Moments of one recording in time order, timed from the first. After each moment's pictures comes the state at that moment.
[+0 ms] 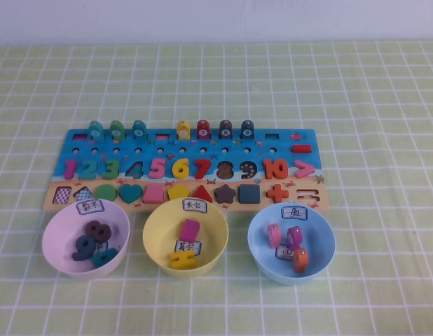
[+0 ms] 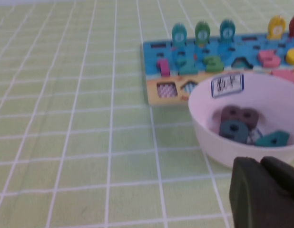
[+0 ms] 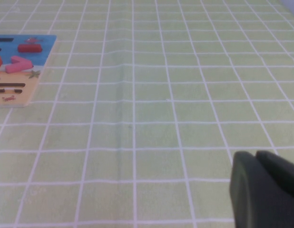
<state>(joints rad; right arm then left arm) -0.01 -0.01 0.03 -0.06 0.37 0.10 -0.09 -0.01 0.02 0.03 0.33 -0.02</state>
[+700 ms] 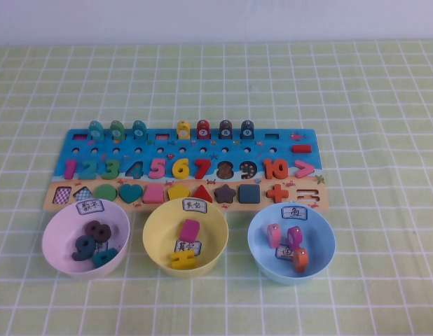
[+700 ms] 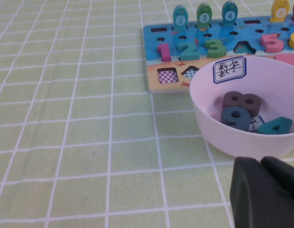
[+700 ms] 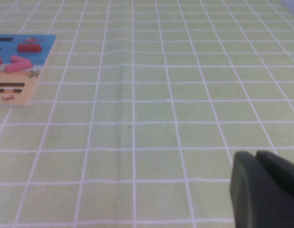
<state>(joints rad) -0.01 -0.01 0.03 -0.06 0.37 0.10 -0.09 -0.01 0.03 0.03 0.37 -0.01</state>
